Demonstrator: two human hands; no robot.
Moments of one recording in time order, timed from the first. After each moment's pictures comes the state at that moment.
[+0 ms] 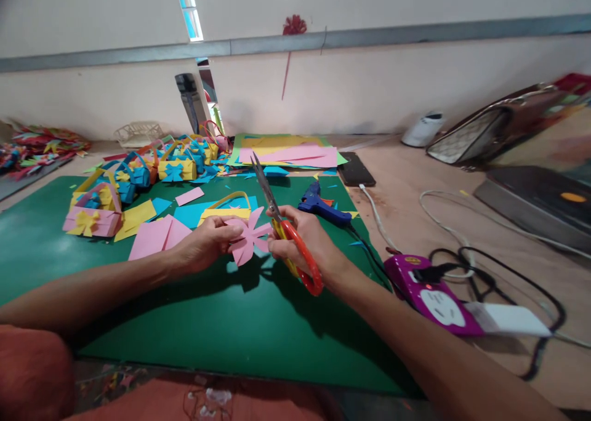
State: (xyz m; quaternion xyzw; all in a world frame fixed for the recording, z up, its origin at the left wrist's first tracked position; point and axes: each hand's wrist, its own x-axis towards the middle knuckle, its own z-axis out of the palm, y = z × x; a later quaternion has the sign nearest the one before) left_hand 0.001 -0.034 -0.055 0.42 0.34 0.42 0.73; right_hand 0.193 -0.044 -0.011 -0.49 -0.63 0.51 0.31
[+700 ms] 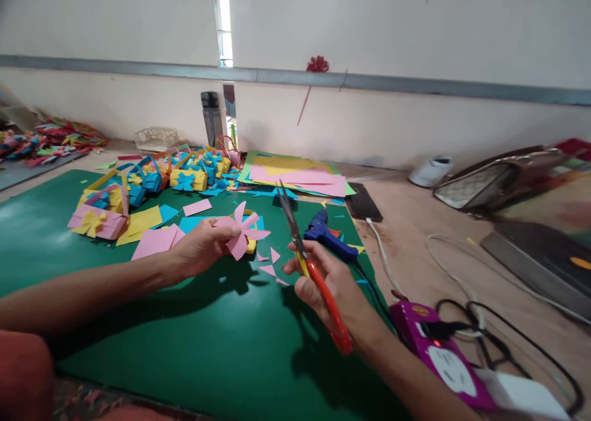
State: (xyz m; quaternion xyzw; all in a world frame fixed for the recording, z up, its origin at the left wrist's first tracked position) left_hand -0.004 -0.020 -0.033 0.37 0.39 0.51 0.67; right_hand 0.224 -0.047 -0.017 -0.46 -0.64 0.52 0.33
